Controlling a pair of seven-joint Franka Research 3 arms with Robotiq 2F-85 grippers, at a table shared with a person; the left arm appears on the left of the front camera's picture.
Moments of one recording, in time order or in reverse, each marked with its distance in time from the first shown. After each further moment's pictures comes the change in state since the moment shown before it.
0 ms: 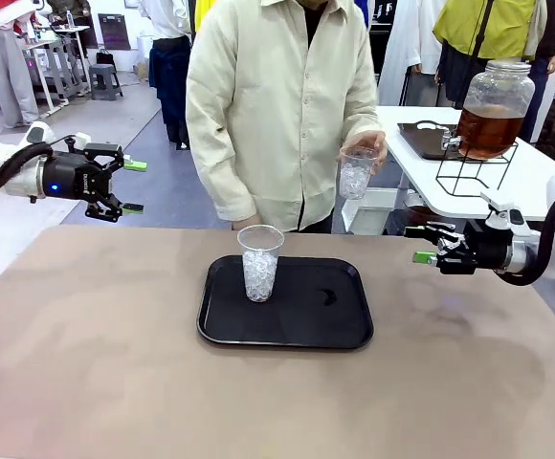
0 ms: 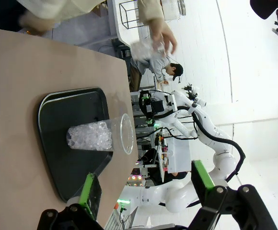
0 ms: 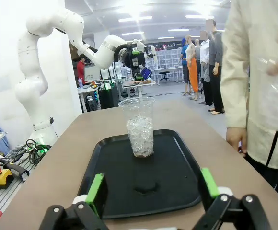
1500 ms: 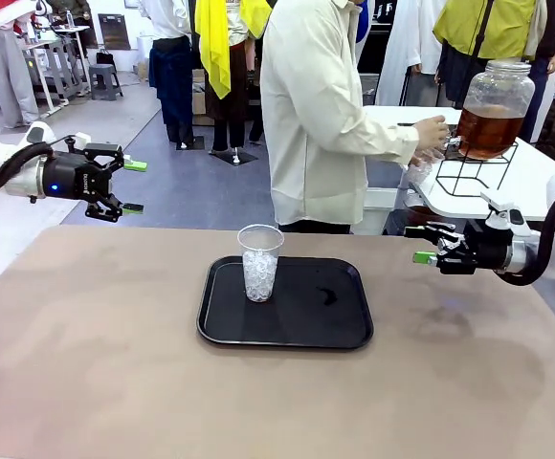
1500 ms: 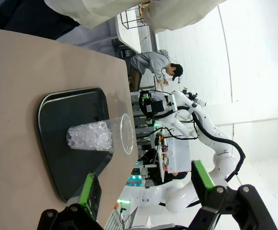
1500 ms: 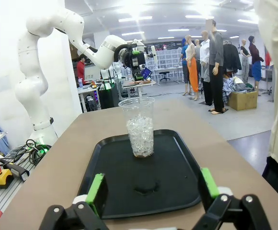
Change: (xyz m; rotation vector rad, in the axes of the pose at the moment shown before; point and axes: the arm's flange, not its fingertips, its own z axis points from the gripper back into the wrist) left arm 0.000 0.000 0.000 0.000 0.000 0.000; right arm 0.000 0.000 0.000 0.000 0.000 0.000
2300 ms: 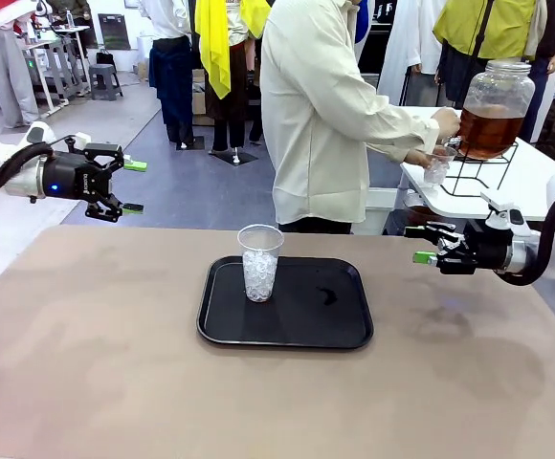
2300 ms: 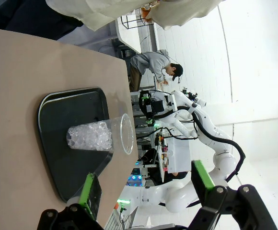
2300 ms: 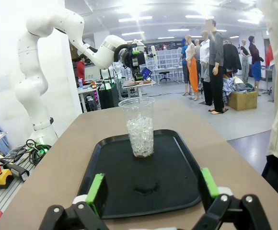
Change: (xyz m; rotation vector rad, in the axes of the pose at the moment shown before) left arm 0.000 0.000 0.000 0.000 0.000 0.000; right arm 0.000 0.000 0.000 0.000 0.000 0.000
